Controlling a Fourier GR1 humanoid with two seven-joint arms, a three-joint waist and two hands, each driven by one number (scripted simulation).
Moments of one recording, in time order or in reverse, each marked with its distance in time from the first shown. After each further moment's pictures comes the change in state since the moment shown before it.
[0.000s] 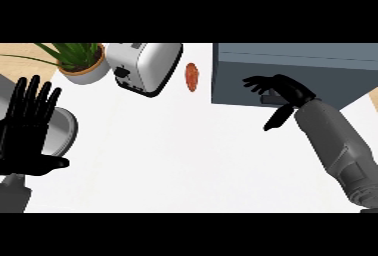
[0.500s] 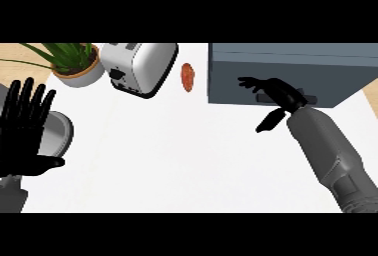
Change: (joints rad) left arm 0.013 0.010 0.011 0.022 0.025 0.004 -0.017; right arm 0.090 0.044 0.034 -0.161 0.000 -0.051 0.103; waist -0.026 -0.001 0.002
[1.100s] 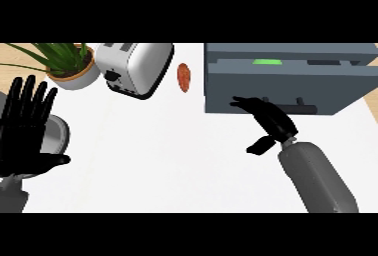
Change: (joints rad) left arm 0.004 0.026 -0.051 -0.073 0.020 0.112 0.022; right arm 0.335 0.060 0.146 -0.478 0.038 -0.044 0.222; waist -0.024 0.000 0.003
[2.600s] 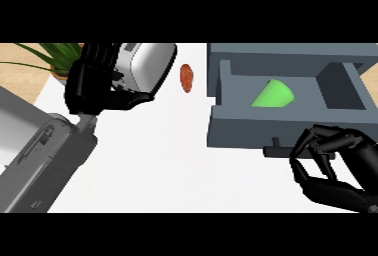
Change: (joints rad) left arm -0.498 -0.125 -0.283 0.159 0.000 0.404 0.060; right arm 0.443 -0.071 -0.171 -1.076 -0.750 0.353 0.452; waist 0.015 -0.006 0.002
